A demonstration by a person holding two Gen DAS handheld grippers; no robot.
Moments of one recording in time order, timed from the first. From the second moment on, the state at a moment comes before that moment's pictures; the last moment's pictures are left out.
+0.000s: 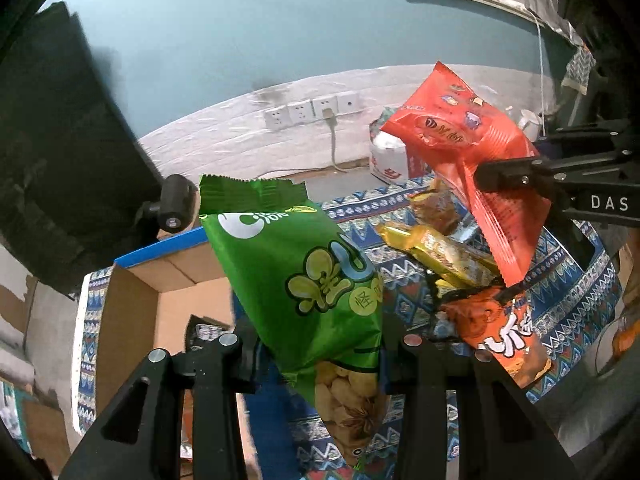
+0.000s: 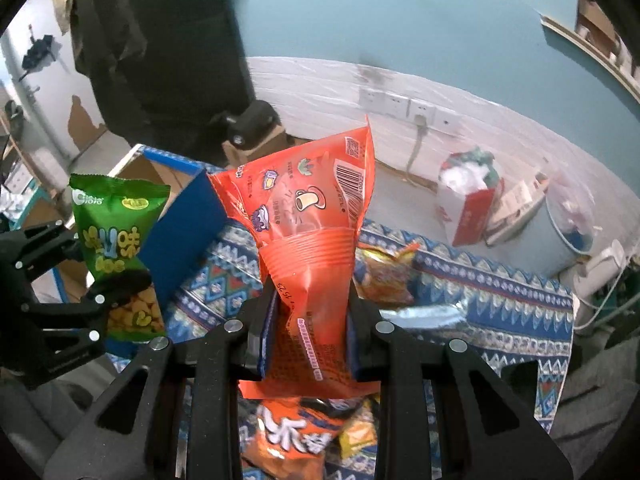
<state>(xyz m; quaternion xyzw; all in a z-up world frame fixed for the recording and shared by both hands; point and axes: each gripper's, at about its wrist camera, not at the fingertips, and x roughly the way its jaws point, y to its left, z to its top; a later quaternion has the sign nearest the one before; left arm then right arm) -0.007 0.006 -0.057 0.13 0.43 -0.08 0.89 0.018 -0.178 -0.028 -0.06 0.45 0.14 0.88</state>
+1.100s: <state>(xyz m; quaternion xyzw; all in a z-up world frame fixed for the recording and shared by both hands) -0.025 0.166 -0.077 0.05 0.46 0.04 0.89 0.058 -0.007 -0.040 -0.10 0.46 0.25 0.85</state>
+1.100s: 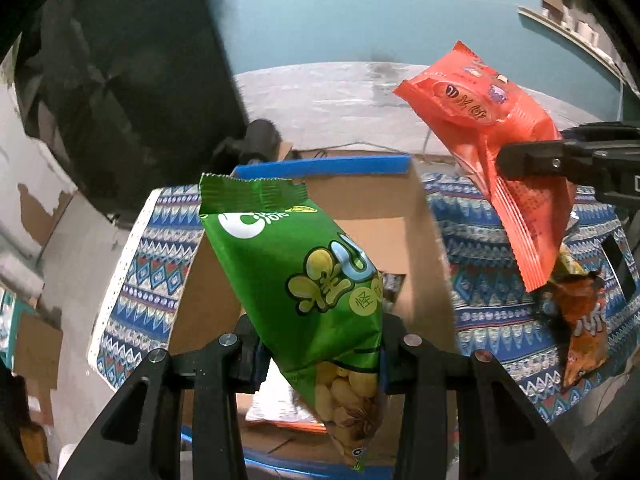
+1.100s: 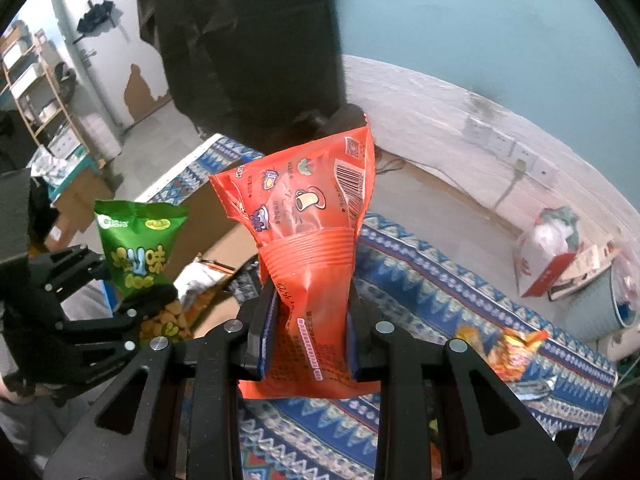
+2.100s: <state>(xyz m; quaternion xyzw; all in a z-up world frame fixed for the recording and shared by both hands) -0.033 0.220 -0.079 0.02 0.48 0.12 0.87 0.075 0.083 -0.099 -0.11 0.51 0.30 0.80</state>
